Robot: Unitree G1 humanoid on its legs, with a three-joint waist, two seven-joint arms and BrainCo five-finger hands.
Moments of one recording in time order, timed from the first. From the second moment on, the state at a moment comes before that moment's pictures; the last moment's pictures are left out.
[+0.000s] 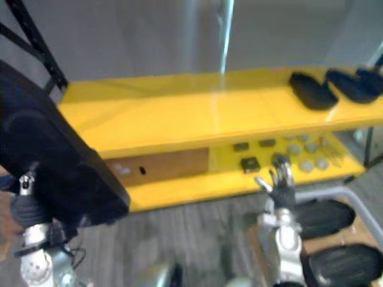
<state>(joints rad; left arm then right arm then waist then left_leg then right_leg) 0.28 0.15 0.30 -0.27 -0.43 -0.47 -0.02 0.04 -0.15 -0.15 0.20 0.37 -0.43 0.02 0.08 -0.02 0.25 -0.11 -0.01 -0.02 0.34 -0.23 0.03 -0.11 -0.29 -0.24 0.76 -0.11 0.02</state>
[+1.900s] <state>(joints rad) 0.29 0.06 0.21 -0.26 -0.38 -0.48 0.05 0.14 -0.05 -0.23 0.11 0.35 -0.43 -0.11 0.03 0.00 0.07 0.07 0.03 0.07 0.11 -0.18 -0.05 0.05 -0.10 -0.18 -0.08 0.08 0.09</state>
